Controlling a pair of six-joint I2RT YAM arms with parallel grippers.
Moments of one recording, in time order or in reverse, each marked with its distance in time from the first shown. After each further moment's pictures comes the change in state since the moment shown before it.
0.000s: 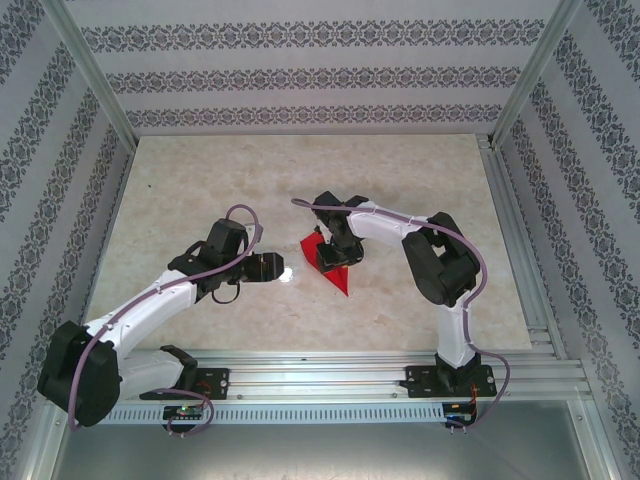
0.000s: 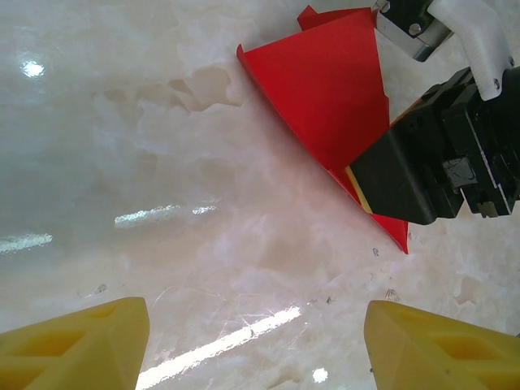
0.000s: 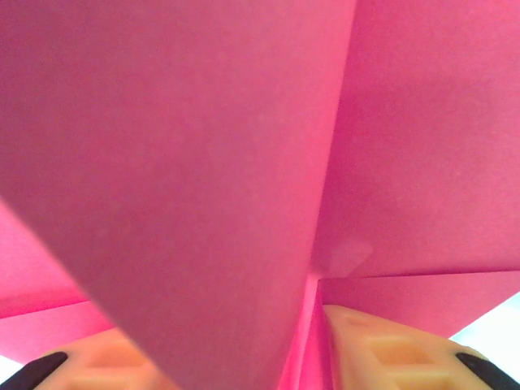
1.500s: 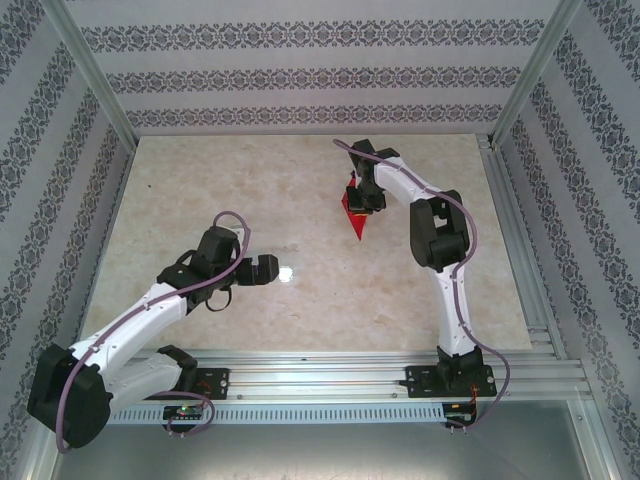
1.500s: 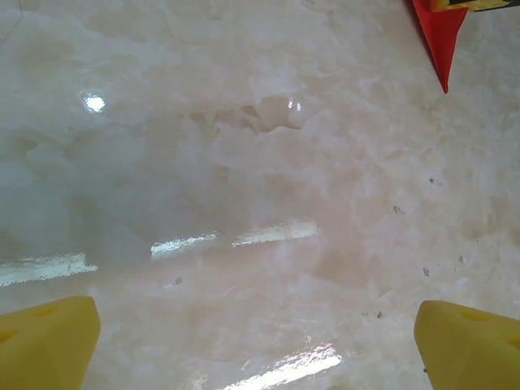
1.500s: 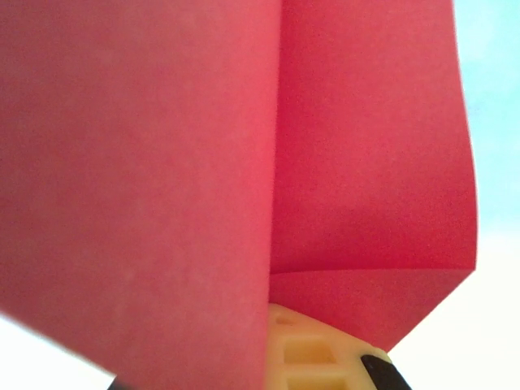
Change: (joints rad) left arm 0.000 -0.126 -0.056 -0.037 -0.152 0.013; right arm -0.315 0.335 0.570 -0.156 0.095 -0.008
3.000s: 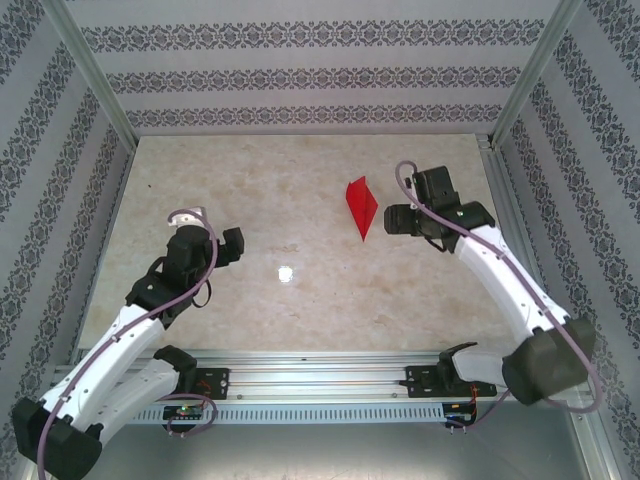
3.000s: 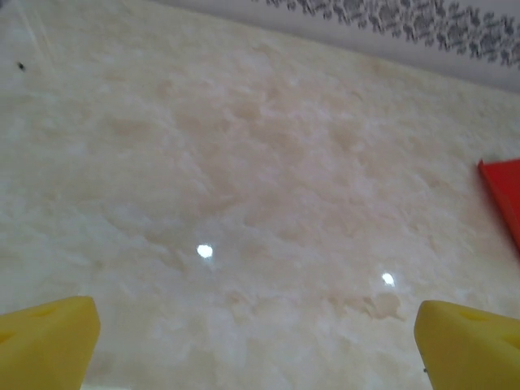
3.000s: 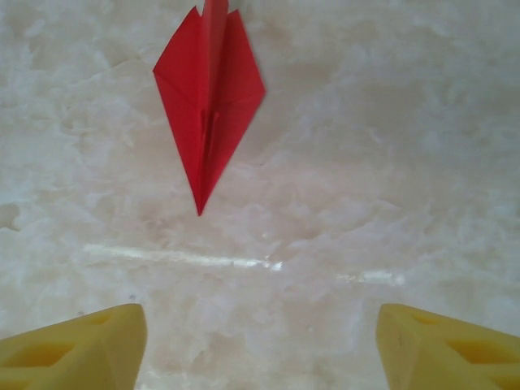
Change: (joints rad) left arm 0.051 -0.261 0.039 0.002 -0.491 0.042; right arm -0.034 -1.160 -0.919 0.267 0.157 -0.035
